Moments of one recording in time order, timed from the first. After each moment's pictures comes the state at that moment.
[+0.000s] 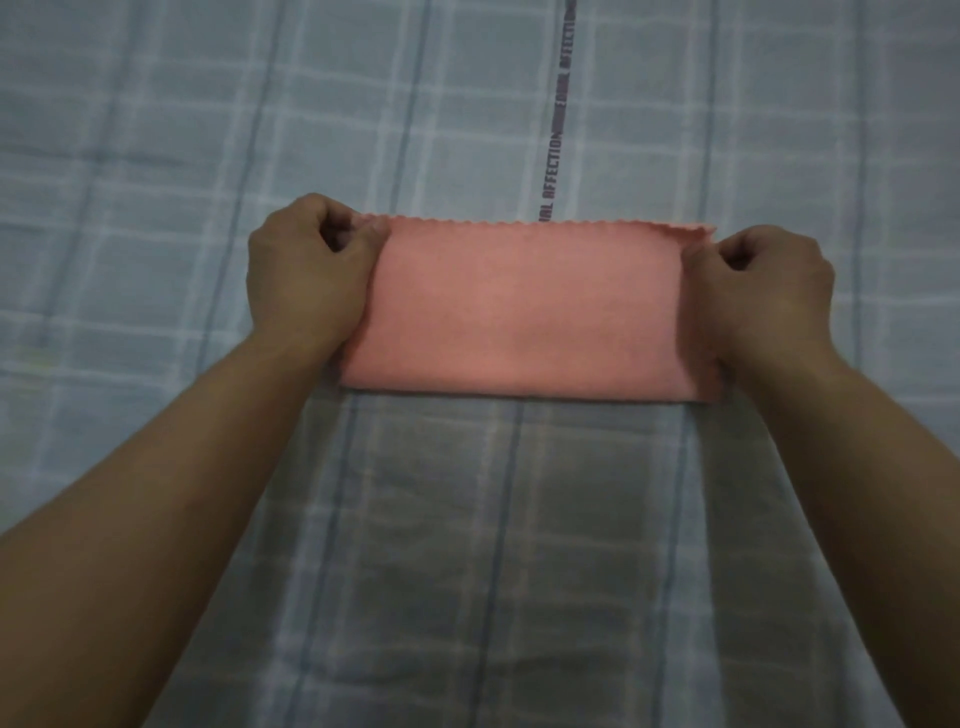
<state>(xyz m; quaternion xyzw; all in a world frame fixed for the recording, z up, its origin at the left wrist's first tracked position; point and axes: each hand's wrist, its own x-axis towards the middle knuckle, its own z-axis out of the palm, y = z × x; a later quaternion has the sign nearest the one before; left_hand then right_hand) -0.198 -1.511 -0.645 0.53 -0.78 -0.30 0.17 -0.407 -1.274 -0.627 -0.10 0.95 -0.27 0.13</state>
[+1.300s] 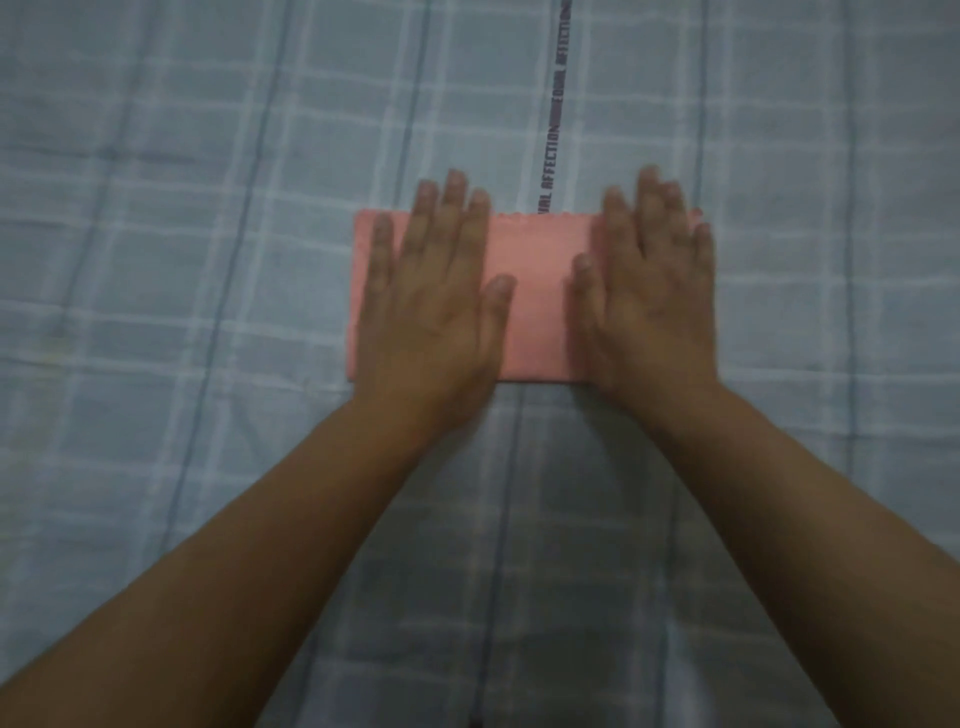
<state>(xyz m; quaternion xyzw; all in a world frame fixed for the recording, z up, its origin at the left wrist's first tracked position) -0.205 -1.417 -0.641 0.27 -0.95 -0.10 0.12 -0.337 -1.296 -0.646 -0.37 0.92 -0.14 0.01</state>
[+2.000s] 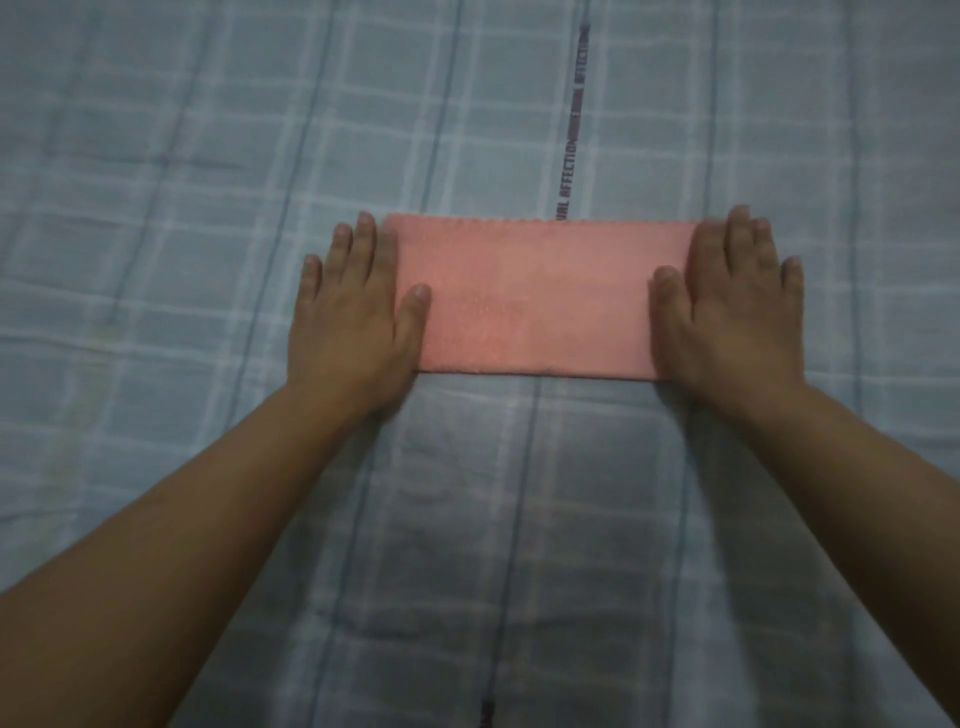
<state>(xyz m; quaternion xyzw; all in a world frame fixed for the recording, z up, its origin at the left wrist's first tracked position) -0.148 -1.471 -0.652 0.37 -0.92 -0.09 -0.02 -0.371 -1.255 -0.641 -0.31 0.95 -0.05 0.08</state>
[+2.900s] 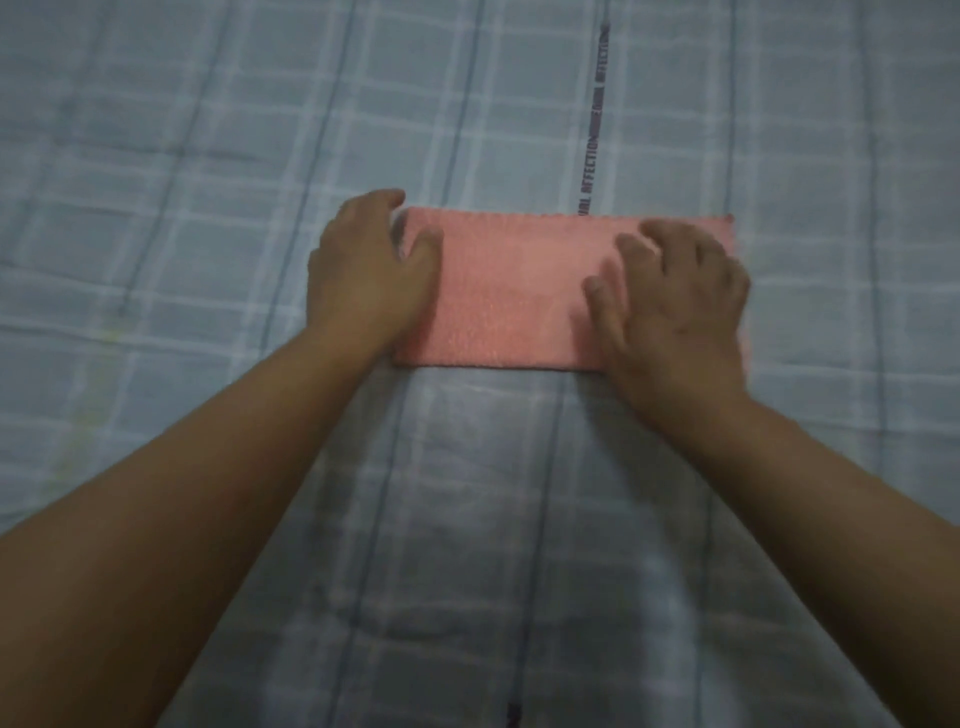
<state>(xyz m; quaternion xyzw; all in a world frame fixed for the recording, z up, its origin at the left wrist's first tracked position) -0.172 -1.495 -0.632 0.46 -0.84 -0.28 0.10 -0.307 -1.293 -0.624 -0.39 0.91 -0.15 -0.01</state>
